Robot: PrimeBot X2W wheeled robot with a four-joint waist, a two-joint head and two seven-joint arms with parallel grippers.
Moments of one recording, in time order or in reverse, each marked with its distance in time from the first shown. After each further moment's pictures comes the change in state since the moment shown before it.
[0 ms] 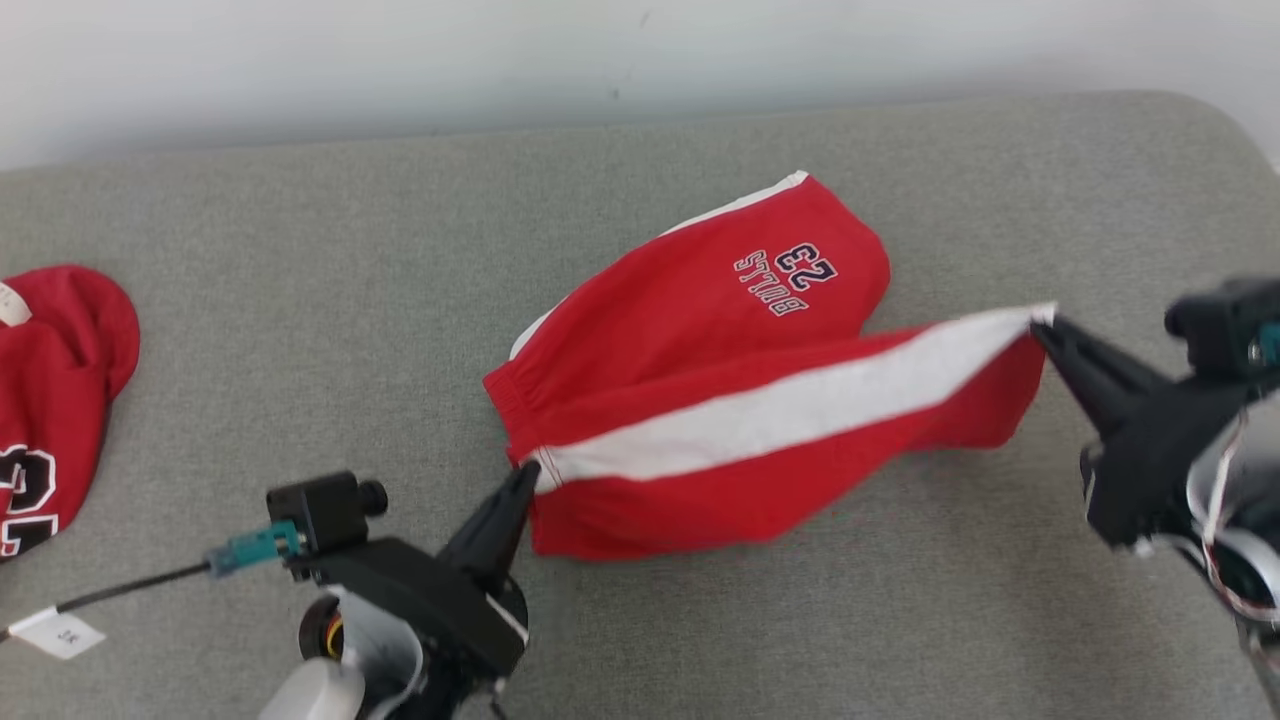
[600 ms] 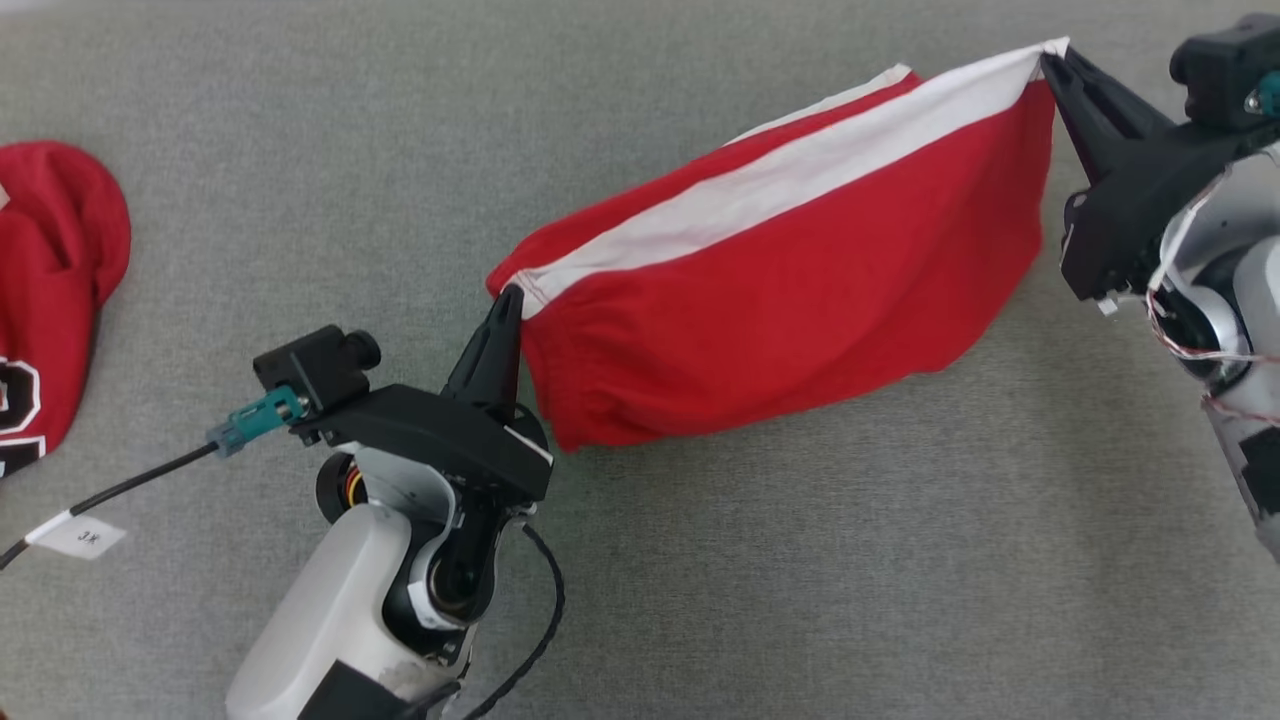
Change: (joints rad) left arm -0.275 -0.166 0.062 0.251 0.046 0.024 -0.165; right arm -0.586 0.012 0.263 0.544 -0.056 0.000 -0.328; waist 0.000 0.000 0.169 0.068
